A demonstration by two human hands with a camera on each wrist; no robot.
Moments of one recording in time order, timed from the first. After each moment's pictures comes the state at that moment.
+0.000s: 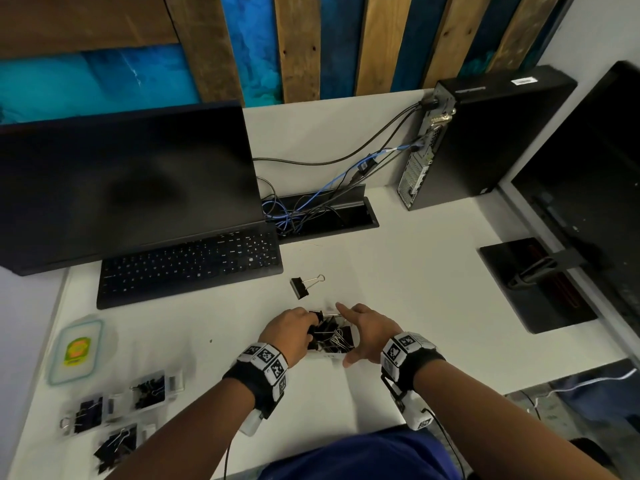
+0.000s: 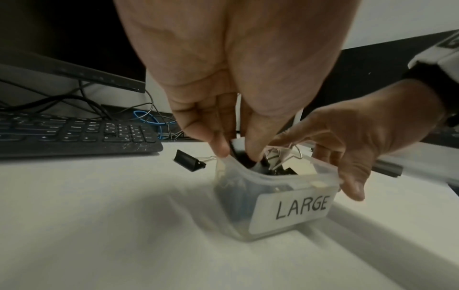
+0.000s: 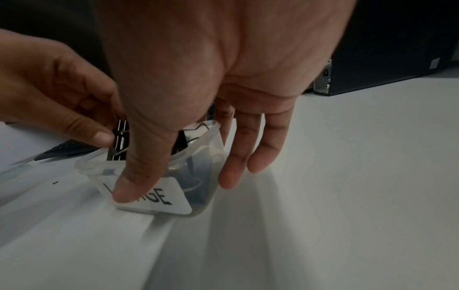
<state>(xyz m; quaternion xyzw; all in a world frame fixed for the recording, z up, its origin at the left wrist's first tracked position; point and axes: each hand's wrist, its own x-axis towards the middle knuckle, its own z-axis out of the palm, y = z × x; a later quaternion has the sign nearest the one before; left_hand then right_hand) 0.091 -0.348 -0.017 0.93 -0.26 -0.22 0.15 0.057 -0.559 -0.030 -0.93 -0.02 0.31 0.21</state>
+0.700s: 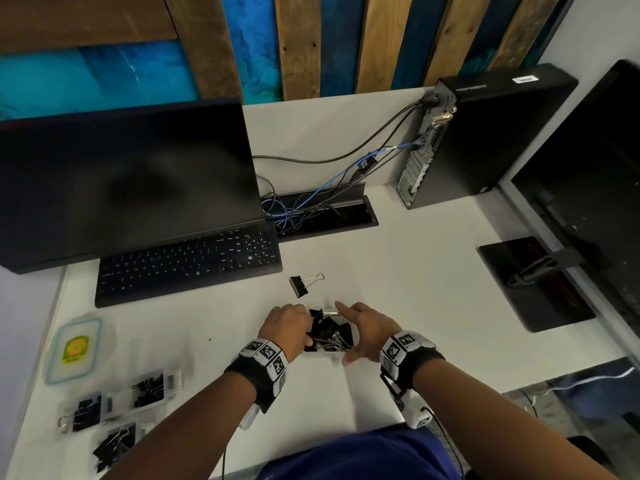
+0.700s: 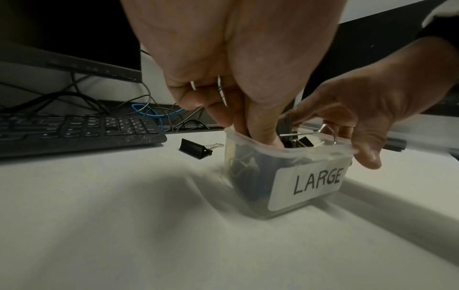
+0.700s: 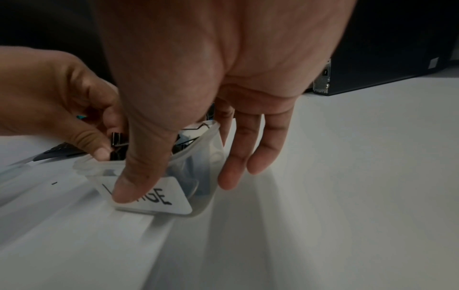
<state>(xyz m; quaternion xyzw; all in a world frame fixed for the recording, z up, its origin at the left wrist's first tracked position) 0.100 -0.353 -0.018 0.94 -0.28 -0.20 0.03 0.058 -0.559 -0.033 -0.93 -0.01 0.30 0.21</state>
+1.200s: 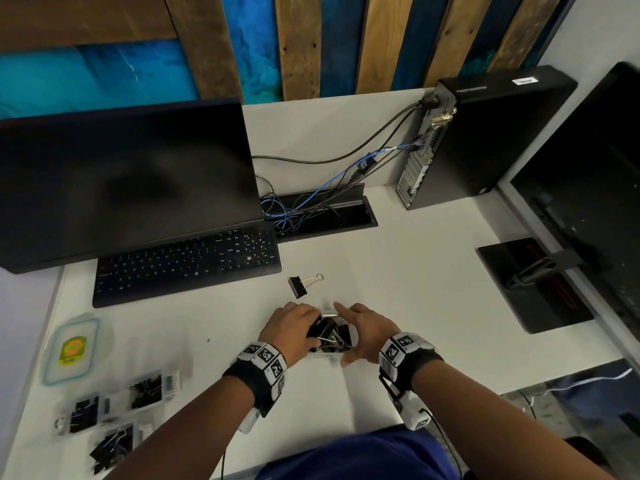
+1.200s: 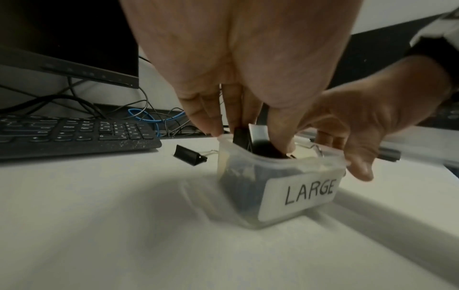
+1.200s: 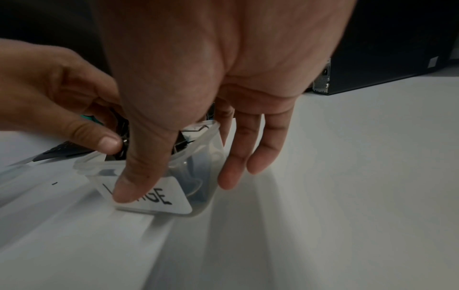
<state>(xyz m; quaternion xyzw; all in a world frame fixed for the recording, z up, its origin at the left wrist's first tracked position) 0.094 -0.351 -0.029 0.93 -0.30 -0.17 0.12 0.057 -0.558 -0.034 -0.93 -0.01 0.30 0.22</state>
